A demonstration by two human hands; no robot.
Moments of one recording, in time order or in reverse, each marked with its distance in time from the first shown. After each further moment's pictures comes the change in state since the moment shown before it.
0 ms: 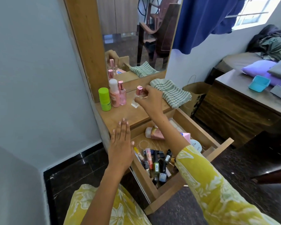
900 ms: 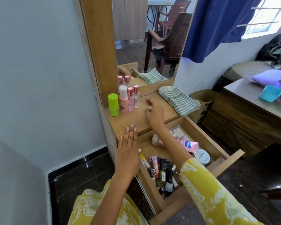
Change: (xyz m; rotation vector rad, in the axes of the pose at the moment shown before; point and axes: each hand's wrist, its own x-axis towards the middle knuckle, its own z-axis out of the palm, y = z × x) left_hand -0.001 0.003 -0.003 0.040 -0.007 -0.029; right_hand -0.003 0.023 0.032 0.021 -0.047 0.044
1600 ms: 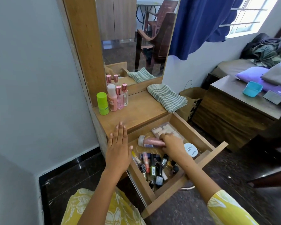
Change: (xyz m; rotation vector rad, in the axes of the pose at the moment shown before) left_hand 0.002 0.001 -0.005 -0.009 -0.042 0.013; right_hand -0.101 0.060 -0.093 -0.792 -0.515 0.054
